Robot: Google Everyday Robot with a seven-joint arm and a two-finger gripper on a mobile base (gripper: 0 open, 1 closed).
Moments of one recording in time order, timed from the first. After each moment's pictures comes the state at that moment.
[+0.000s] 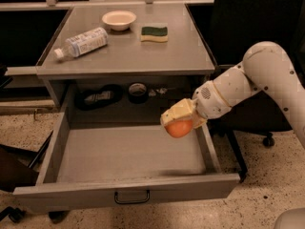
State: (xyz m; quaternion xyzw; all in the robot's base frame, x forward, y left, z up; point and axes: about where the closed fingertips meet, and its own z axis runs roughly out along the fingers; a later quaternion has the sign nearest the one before) arm 0.502 -0.084 0.790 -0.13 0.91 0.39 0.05
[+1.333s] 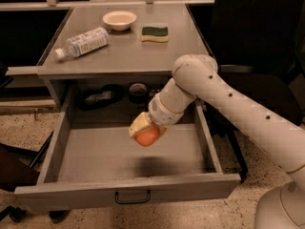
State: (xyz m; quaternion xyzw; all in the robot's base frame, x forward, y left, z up) arm 0.528 0.008 0.716 -0.15 0.95 0.26 0.03
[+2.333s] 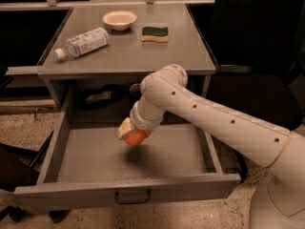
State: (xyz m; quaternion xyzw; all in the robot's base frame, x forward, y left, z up) arm 0.565 0.047 0.669 -0.13 0.97 0.19 0.09
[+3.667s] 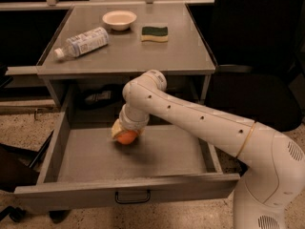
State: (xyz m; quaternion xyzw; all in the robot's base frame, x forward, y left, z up) arm 0.603 0.084 0.621 -0.13 0.97 0.15 0.10
